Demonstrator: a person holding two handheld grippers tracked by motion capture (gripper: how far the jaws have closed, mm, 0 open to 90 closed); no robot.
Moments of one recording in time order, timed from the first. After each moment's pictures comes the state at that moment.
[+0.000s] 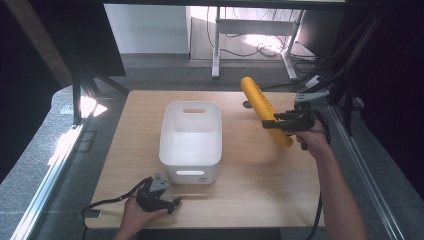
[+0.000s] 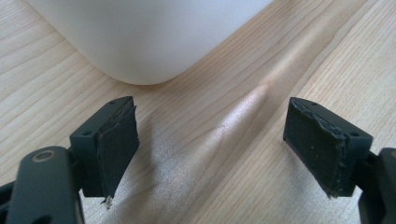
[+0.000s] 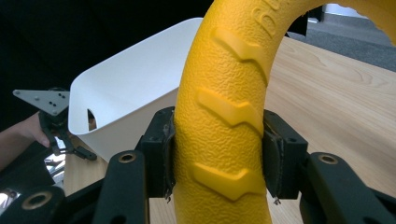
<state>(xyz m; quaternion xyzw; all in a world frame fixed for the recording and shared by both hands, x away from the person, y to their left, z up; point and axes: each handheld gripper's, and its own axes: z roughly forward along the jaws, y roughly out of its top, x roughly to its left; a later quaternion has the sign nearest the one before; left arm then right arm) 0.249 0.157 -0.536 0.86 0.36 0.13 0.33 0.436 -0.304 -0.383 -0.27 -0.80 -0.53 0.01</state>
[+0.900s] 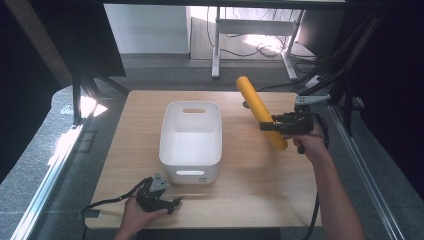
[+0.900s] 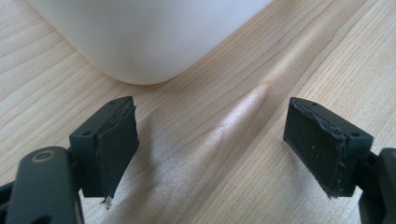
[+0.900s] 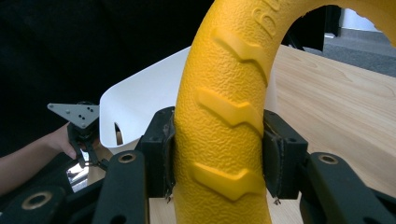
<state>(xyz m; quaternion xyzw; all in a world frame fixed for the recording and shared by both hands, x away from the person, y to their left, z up) 0.249 0.157 -0.536 0.86 0.36 0.13 0.33 0.420 -0.295 -0.380 -0.26 -0.78 -0.57 0.03</state>
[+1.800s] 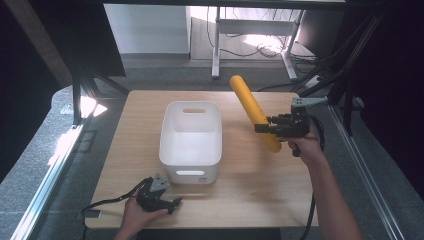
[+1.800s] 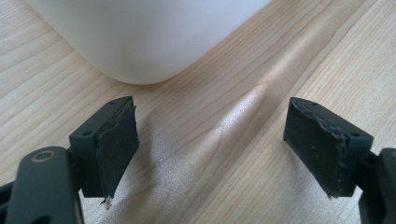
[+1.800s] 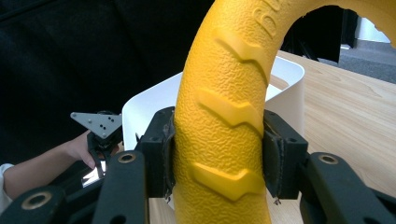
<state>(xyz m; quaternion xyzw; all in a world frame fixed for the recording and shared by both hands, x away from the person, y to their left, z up) 0.249 0.156 -0.536 0.86 0.36 0.12 0.33 0.406 -0.278 -0.373 -0.24 -0.77 -0.59 0.03</state>
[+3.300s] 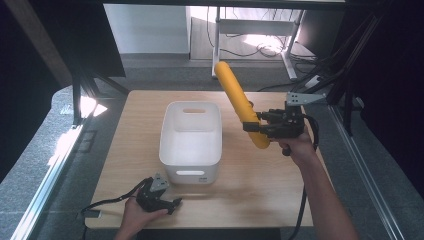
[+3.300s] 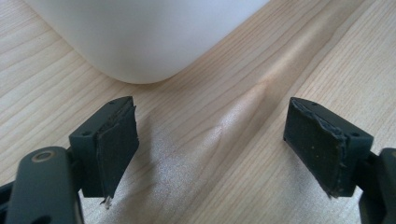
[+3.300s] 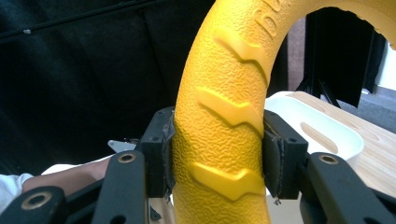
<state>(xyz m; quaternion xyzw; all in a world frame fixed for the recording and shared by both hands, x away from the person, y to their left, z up) 0.249 0.156 -0.536 0.86 0.36 0.12 0.33 0.372 -0.237 -0.328 -0.17 -0.76 -0.63 0.01</state>
